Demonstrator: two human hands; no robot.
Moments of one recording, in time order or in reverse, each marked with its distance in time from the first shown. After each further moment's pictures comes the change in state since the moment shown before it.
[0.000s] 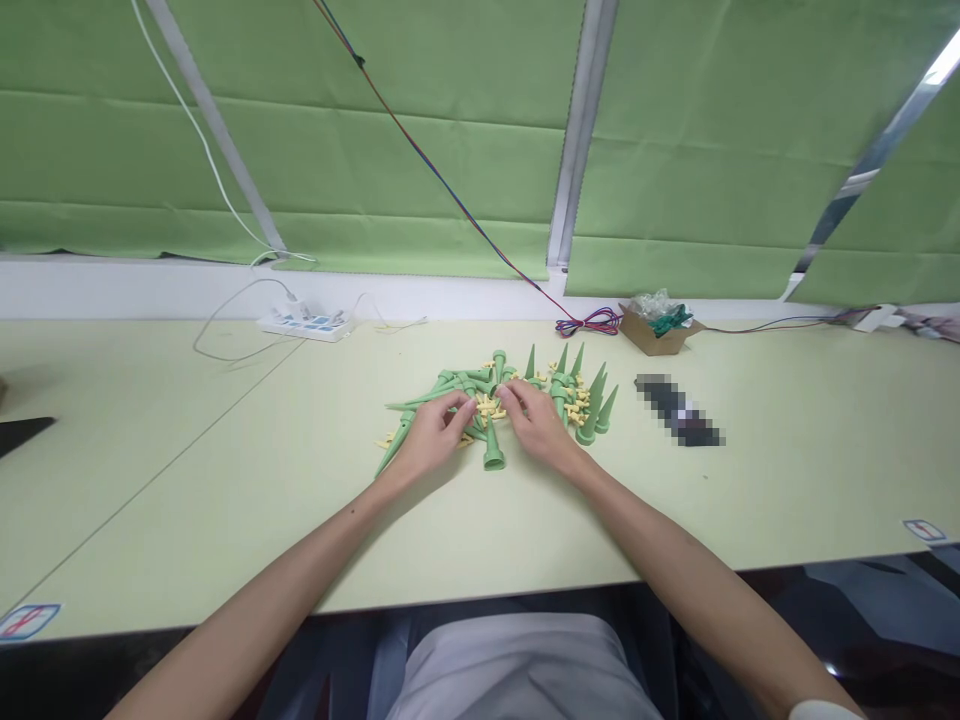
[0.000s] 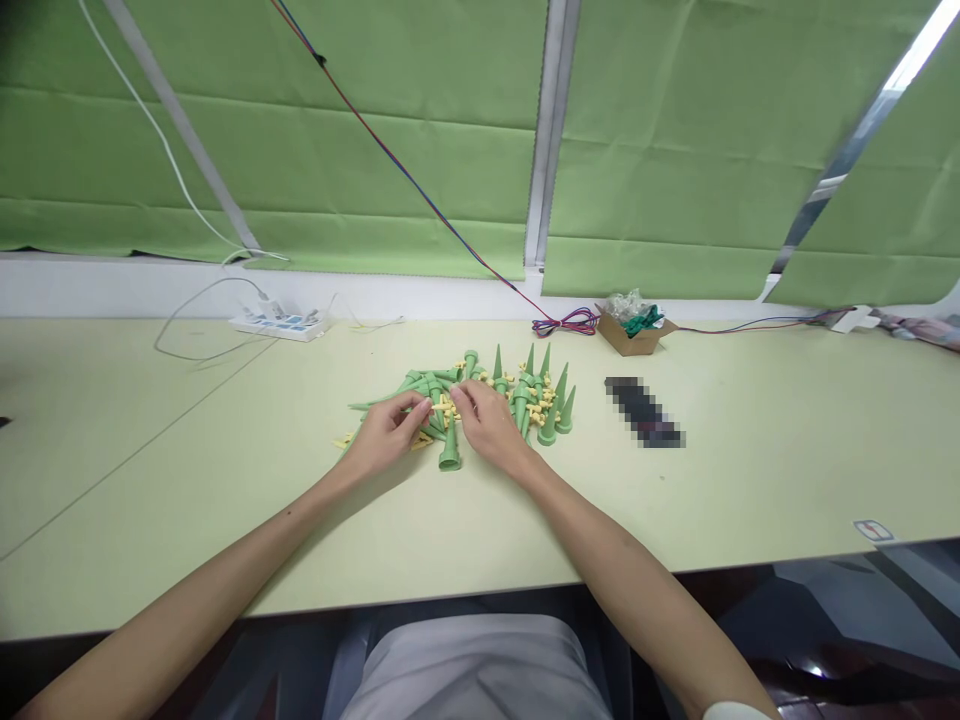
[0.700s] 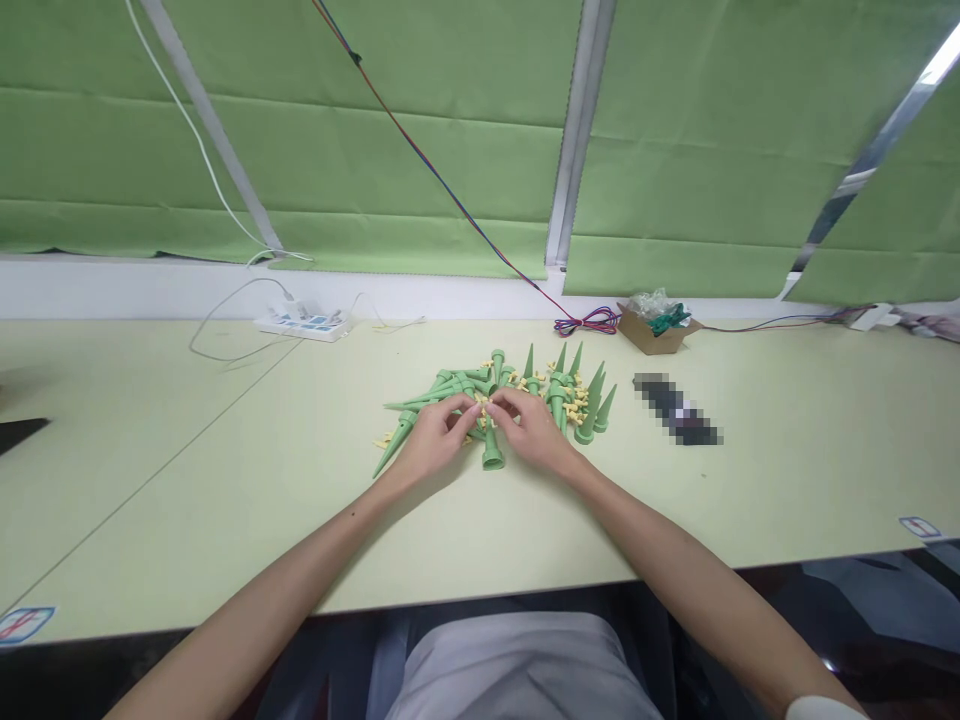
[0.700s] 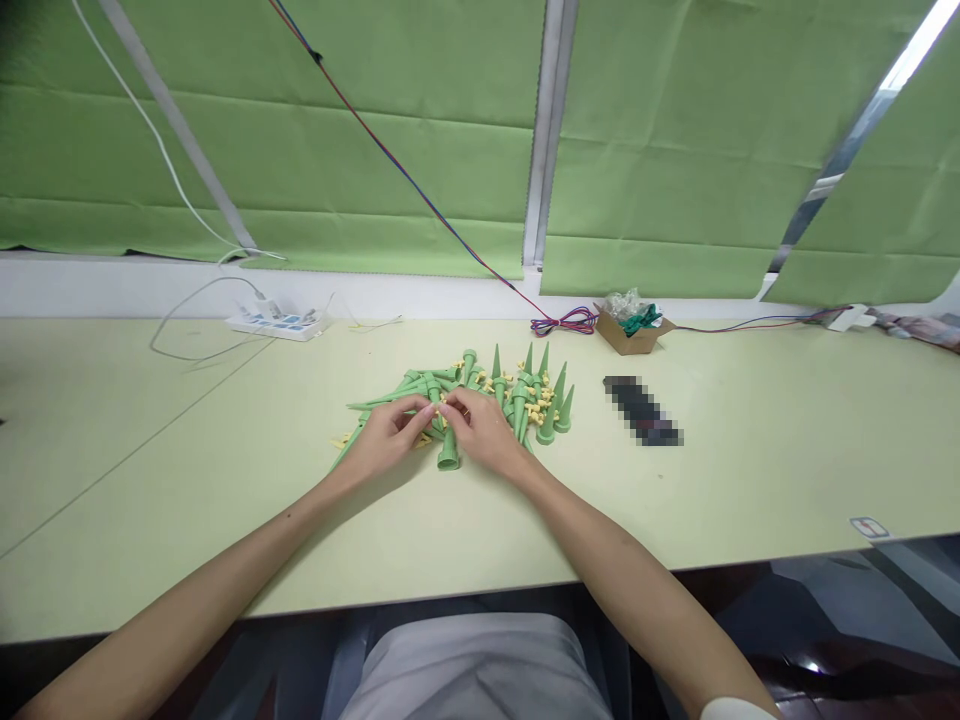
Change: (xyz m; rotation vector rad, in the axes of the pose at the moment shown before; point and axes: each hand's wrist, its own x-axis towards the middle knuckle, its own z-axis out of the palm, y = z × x) left_hand -0.004 0.008 0.001 -0.042 -0.066 0.024; right_hand -0.005 -0.004 0.004 0.064 -0.082 -0.012
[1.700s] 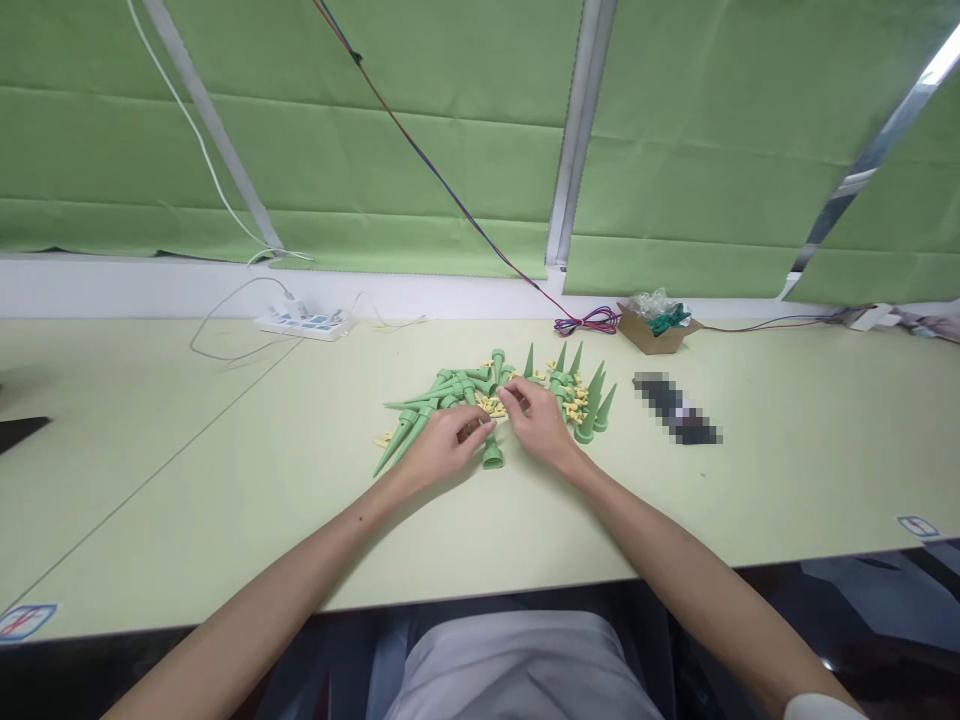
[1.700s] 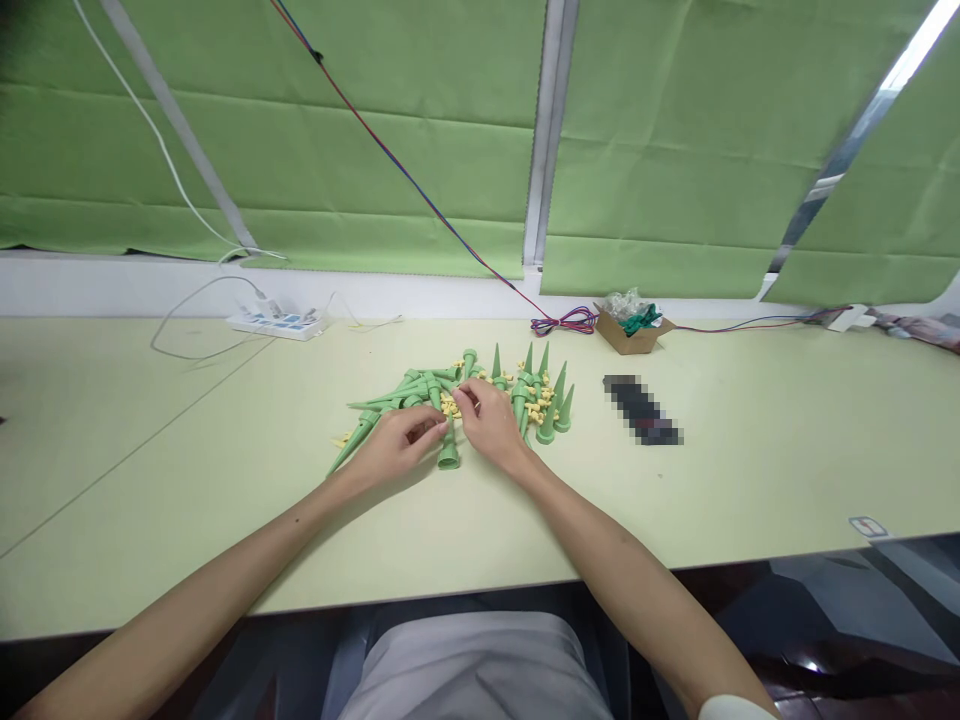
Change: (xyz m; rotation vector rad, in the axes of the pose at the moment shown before) left_hand -0.002 -0.004 0.004 0.239 -0.108 0.153; right_hand 0.003 0.007 -0.002 -0.052 0.156 0.035
